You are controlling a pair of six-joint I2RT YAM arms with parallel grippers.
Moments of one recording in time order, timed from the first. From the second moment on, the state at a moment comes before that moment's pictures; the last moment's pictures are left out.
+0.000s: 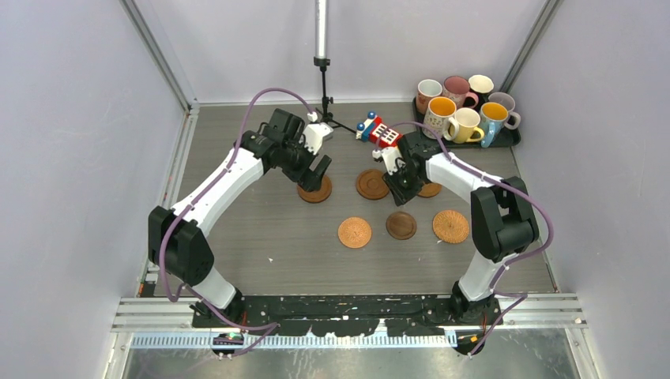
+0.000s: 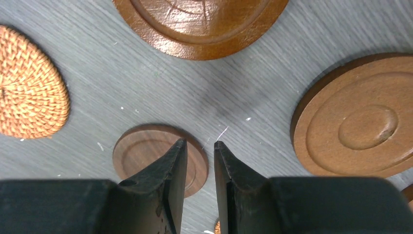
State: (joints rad) left arm -0.50 1.59 1.45 -0.82 0.27 0.23; right arm 0.35 1.74 1.19 -0.69 -0.18 -0.34
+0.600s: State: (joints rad) left arm -0.48 1.59 1.45 -0.83 0.29 0.23; right arm 0.38 1.77 1.10 -0.61 -0.12 -0.42
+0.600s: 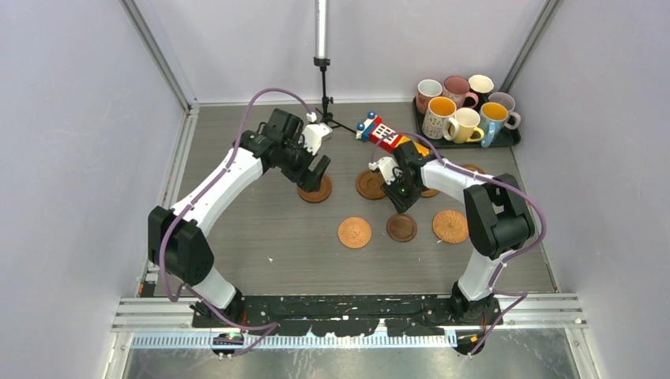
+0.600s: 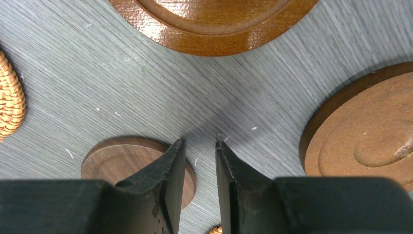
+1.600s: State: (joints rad) left arm -0.27 1.39 1.43 -0.74 0.27 0.16; right arm 0.02 1.57 1.53 -0.74 -0.28 -0.16
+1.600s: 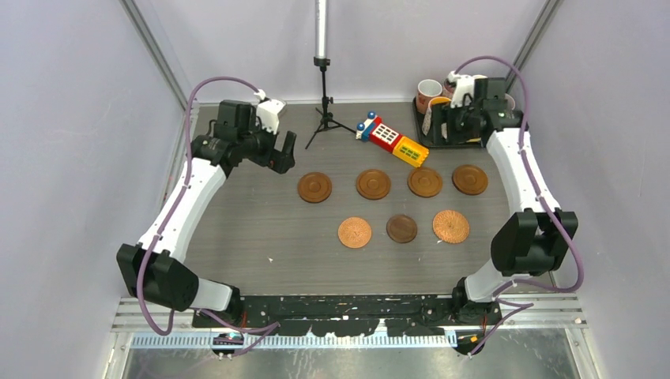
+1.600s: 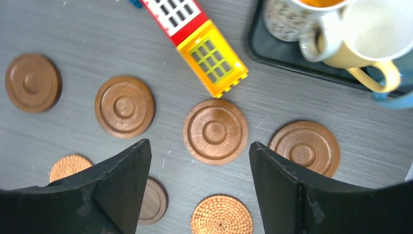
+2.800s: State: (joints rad) left arm -0.13 1.52 1.45 -0.73 0.20 0.13; right arm -0.12 2.21 2.02 -0.84 -0.14 -0.24
